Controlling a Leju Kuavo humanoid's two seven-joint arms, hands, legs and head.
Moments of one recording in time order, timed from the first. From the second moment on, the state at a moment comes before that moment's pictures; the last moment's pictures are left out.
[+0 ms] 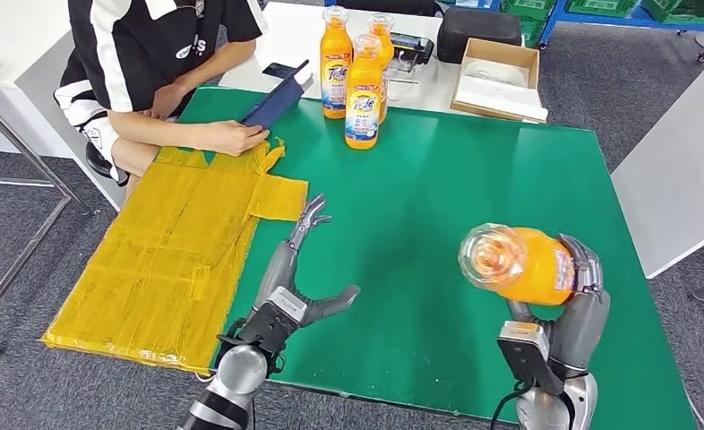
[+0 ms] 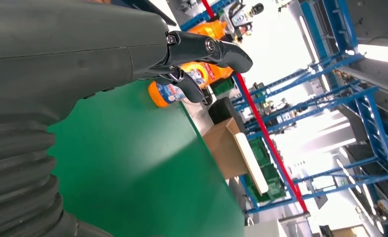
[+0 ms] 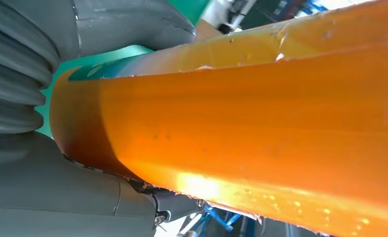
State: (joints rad) left arm -0.10 -0.30 -0.26 -1.40 -0.45 0.13 -0.55; right arm 0.02 0.24 -0.11 -1.60 0.54 -0.45 -0.60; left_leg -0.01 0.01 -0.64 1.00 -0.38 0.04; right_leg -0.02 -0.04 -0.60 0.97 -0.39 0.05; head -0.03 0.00
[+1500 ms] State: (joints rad) left arm -0.15 -0.29 -0.34 -1.39 -0.27 -0.05 -0.56; right arm -0.18 0.34 0.47 -0.95 0.18 -0.20 -0.63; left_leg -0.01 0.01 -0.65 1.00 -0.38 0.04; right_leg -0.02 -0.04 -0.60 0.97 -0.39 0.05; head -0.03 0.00
